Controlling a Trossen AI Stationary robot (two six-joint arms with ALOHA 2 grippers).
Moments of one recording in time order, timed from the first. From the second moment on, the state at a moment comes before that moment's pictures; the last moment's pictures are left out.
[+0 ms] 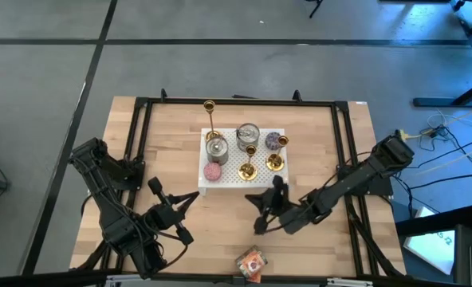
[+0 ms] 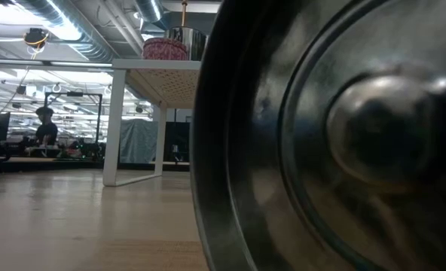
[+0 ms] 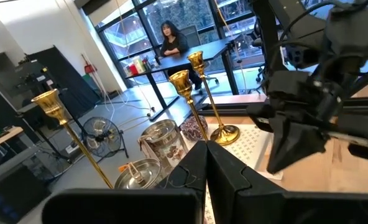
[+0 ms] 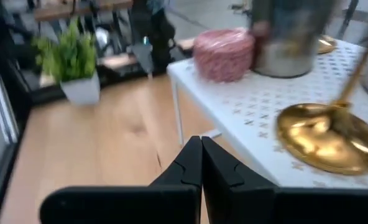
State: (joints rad) left arm -0.90 1.70 1.71 -1.43 -1.48 -1.12; right arm 0.60 1.67 1.00 0.16 0.88 0.54
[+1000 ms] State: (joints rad) left arm -0.90 1.70 1.71 -1.43 -1.45 -1.11; right arm 0.50 1.79 1.16 -0.23 1.09 0.76
